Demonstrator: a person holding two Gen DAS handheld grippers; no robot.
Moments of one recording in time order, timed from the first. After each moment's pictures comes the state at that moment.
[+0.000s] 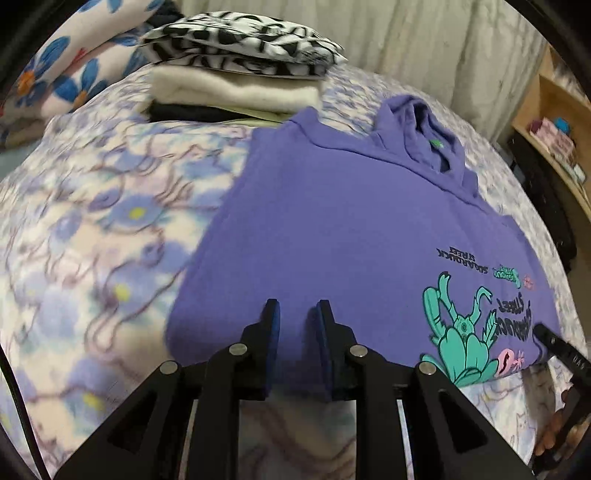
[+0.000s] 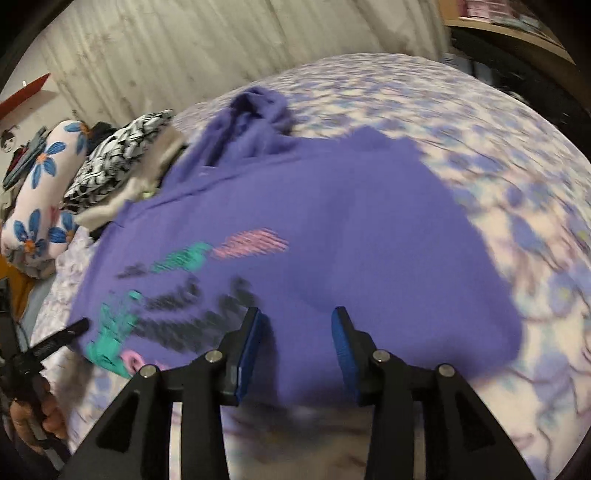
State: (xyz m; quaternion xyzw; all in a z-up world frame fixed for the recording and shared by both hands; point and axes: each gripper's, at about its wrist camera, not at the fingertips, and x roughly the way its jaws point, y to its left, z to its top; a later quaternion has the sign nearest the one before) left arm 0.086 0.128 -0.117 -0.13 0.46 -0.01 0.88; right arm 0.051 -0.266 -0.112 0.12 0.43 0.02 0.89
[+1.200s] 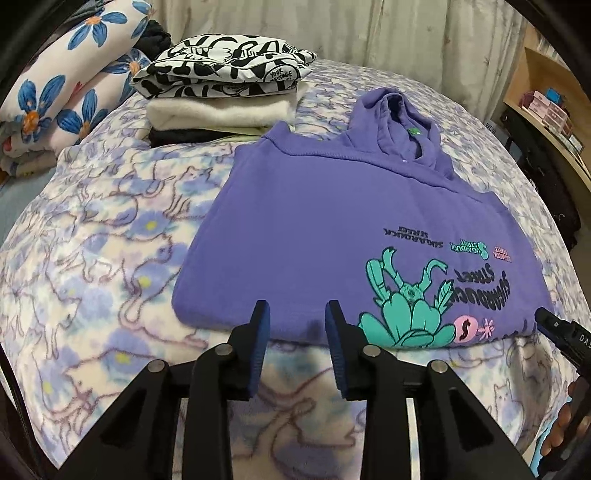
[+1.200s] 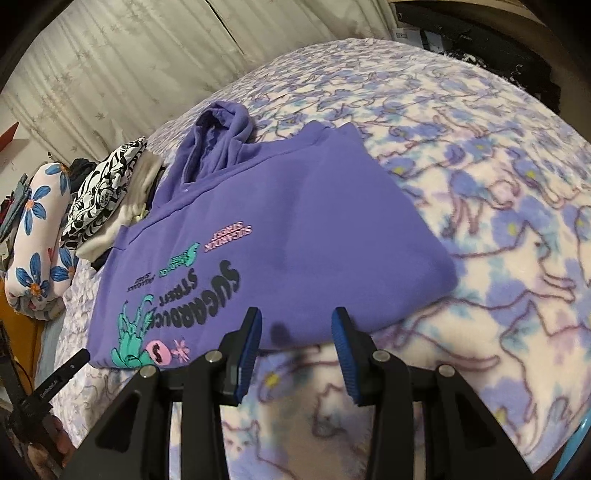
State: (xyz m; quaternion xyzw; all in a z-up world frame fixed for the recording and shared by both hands) left arm 0.061 0.091 -0.070 -0.07 0.47 -0.01 0.88; right arm 0.027 -0.269 -0.090 0.20 0.45 0.00 0.87
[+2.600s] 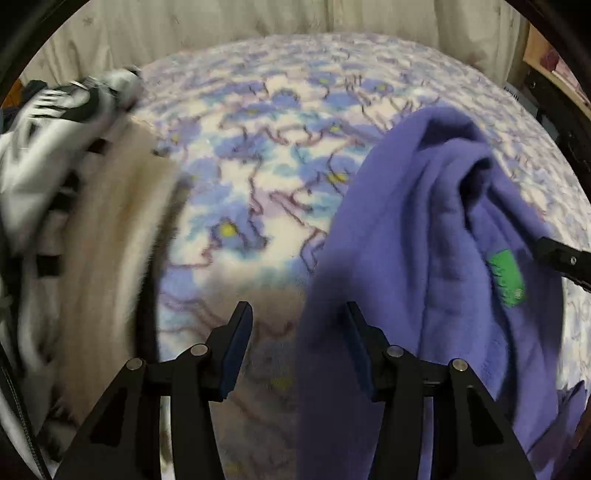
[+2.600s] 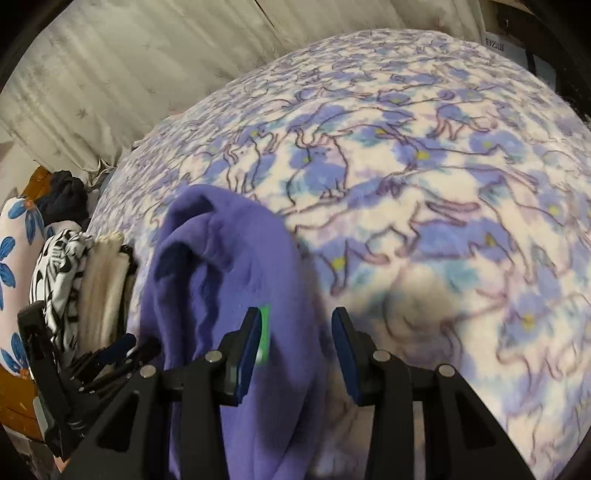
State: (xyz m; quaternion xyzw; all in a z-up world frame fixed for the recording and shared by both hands) left arm 0.515 -0.019 -0.124 0.03 0.53 -0.05 0.85; right arm 0.474 -0.253 -0.094 0.17 0.49 0.05 0.85
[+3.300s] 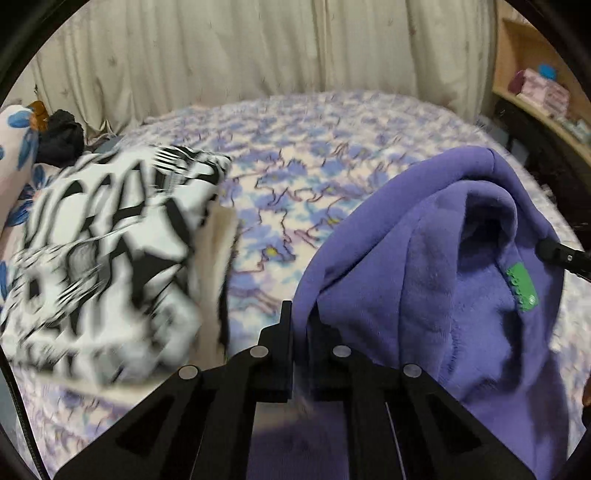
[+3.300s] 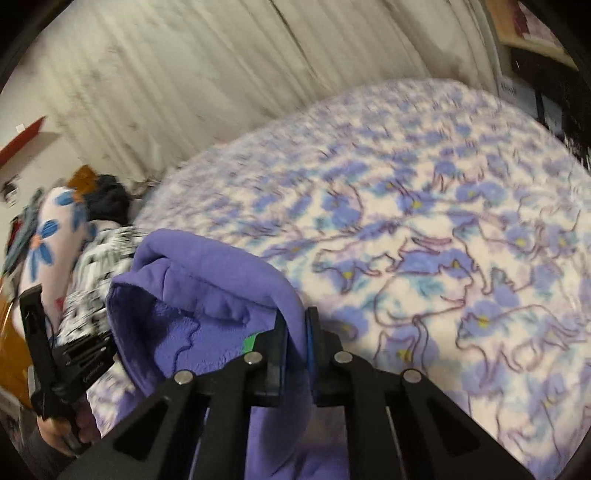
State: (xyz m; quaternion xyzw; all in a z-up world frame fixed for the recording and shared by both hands) left arm 0.402 0.020 -0.016 0.03 0.42 -0.07 0.90; right arm 0.359 -0.263 -0.004 0.14 0.38 0.12 0.91
